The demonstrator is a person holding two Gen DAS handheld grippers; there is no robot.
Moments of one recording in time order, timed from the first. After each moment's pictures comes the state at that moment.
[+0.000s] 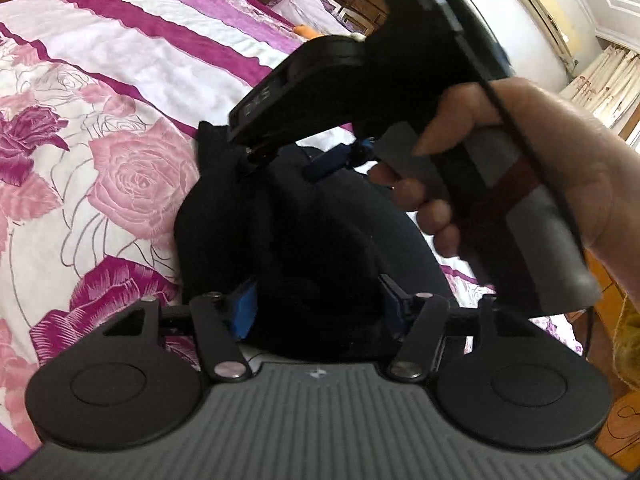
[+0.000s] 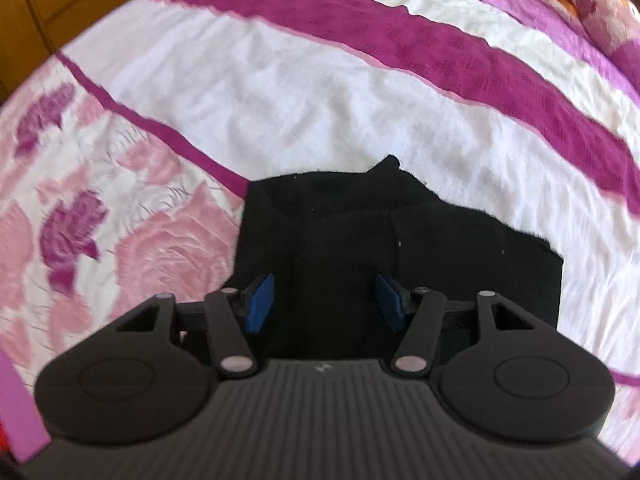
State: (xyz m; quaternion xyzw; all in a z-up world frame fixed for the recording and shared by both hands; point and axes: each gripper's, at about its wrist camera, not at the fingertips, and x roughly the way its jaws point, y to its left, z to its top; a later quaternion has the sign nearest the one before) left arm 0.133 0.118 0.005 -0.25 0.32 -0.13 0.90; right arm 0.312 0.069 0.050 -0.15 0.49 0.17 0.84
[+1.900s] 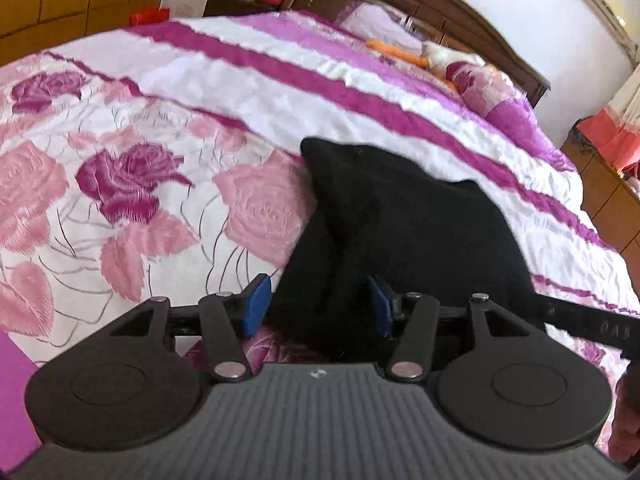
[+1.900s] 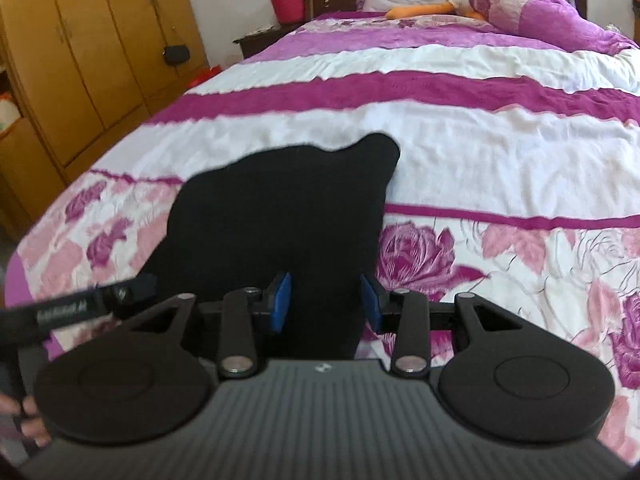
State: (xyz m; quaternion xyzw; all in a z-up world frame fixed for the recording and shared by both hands) left arm 0.128 0.154 0.004 -0.19 0.34 0.00 0.92; right arm 0.175 -0.084 0.039 0.04 0.36 0.17 0.92
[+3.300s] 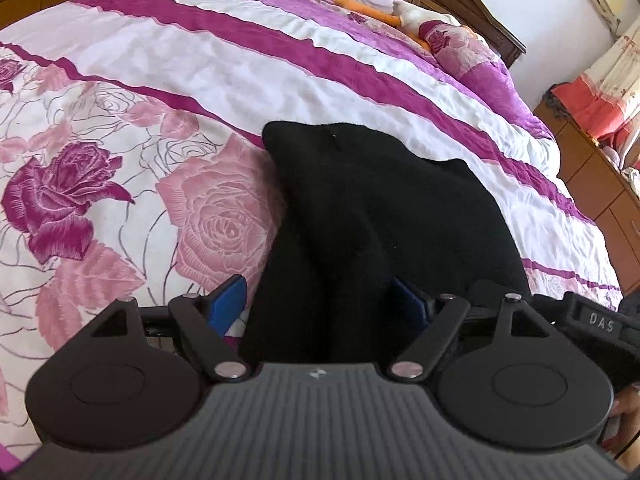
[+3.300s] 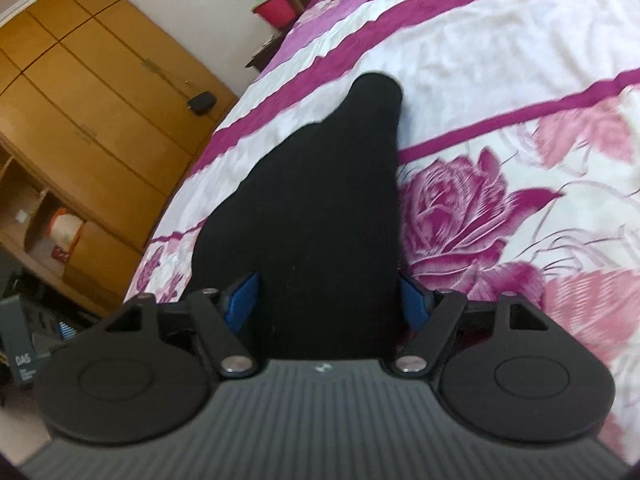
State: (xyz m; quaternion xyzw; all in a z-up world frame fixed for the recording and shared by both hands) left arm 0.183 0.158 -0.003 -0.19 0.39 -0.07 0.90; right arm 0.219 -0.119 -0.022 0.27 0.38 0.24 0.85
